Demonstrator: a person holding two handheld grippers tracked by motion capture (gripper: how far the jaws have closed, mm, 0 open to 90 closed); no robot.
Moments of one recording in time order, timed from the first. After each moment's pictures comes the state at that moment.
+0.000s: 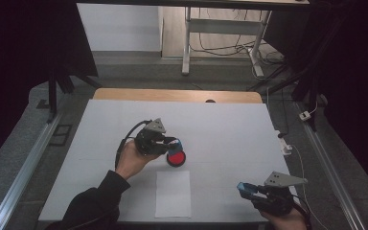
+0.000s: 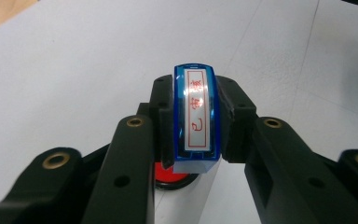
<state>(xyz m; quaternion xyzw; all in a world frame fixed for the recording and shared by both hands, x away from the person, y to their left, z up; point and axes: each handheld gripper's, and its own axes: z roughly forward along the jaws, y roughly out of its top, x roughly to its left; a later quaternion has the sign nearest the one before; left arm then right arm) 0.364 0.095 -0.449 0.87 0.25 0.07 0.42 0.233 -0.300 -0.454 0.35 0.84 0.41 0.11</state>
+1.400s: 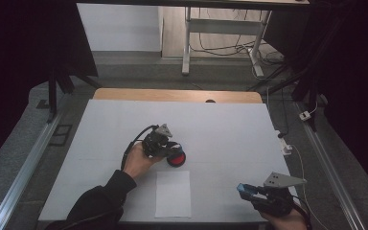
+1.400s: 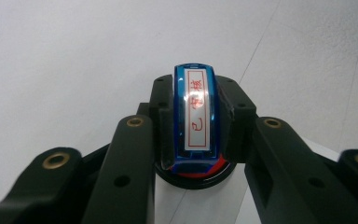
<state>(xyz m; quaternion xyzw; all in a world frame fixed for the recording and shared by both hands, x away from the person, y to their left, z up) 0.383 0.081 -0.490 0.89 0.27 0.06 0.37 0.232 -0.300 -0.455 0.34 0.84 0.41 0.11</state>
